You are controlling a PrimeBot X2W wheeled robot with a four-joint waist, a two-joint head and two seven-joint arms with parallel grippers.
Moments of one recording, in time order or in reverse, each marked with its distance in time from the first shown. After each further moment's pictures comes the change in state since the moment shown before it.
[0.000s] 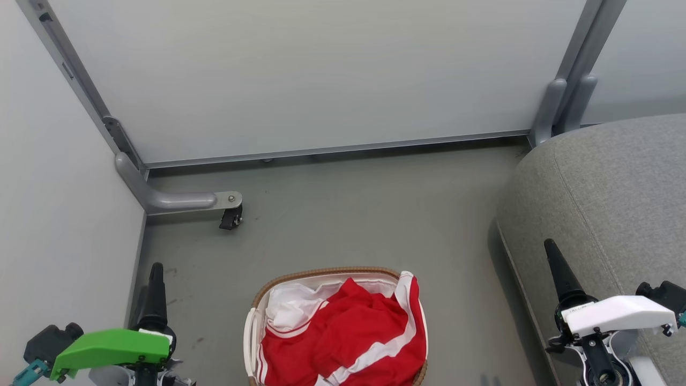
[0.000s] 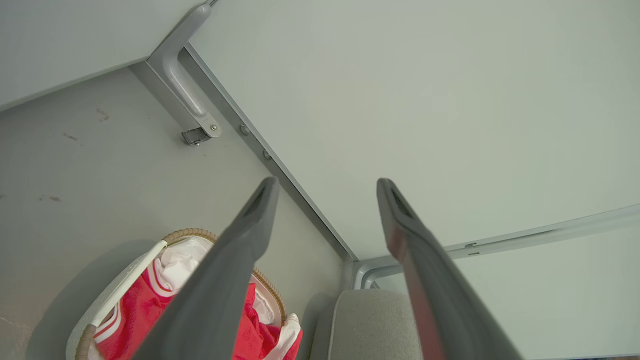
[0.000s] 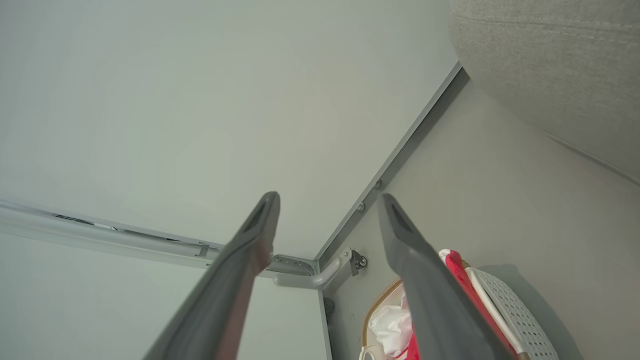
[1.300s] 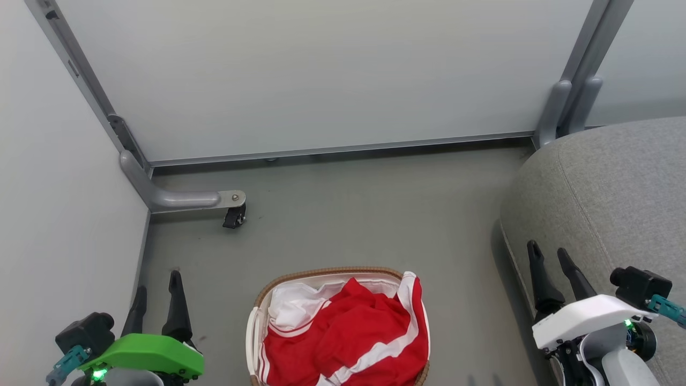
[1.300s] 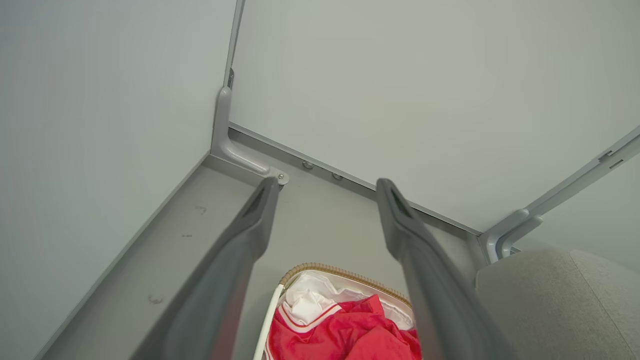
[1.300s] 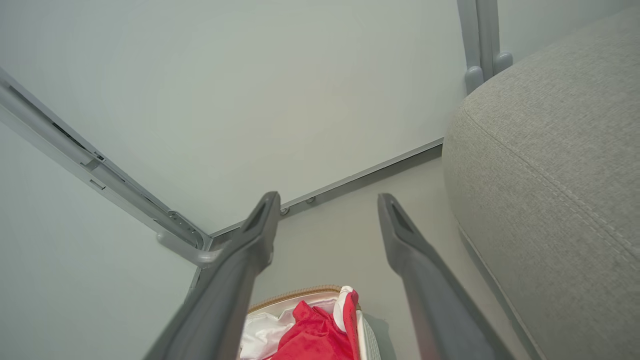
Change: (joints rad) left arm 0.020 0.020 -0.079 0.015 0.554 0.053 -0.130; right arm -0.010 0.007 0.023 0.018 -0.626 0.000 -0.131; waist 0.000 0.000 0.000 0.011
